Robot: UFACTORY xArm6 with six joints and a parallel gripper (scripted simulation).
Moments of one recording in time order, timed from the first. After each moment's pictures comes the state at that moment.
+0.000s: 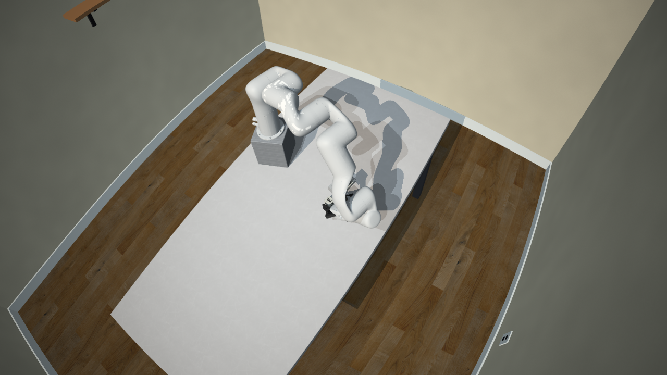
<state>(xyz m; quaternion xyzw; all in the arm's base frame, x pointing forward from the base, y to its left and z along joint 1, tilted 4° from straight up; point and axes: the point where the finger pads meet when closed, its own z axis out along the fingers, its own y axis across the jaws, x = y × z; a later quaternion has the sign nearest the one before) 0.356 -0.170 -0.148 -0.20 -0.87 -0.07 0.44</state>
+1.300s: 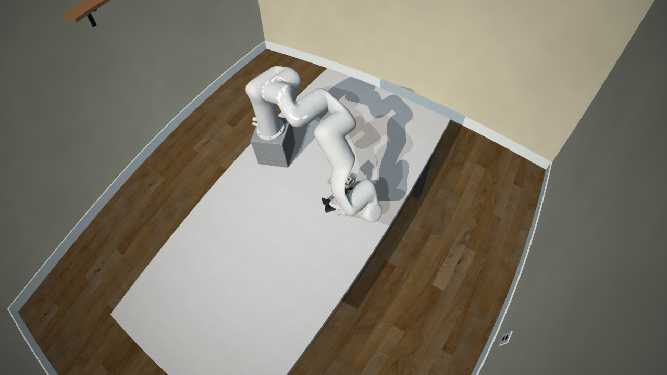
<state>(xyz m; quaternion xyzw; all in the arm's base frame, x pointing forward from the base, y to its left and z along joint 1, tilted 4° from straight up) 0.355 -0.168 -0.099 -0.20 -0.87 -0.07 0.44</state>
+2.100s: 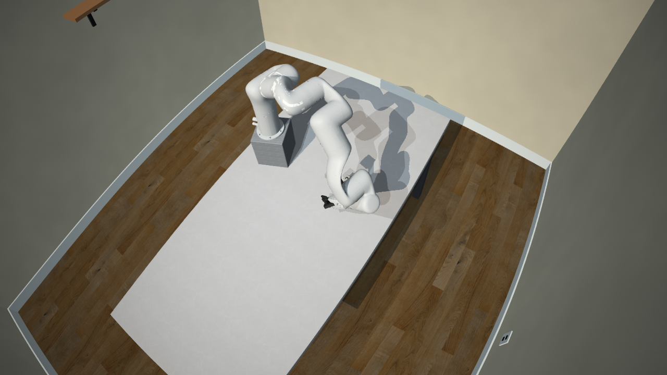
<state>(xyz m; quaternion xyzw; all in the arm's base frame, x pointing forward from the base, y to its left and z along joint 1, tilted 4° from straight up) 0.354 -0.166 -0.078 -0.20 -0.89 -0.06 0.40</state>
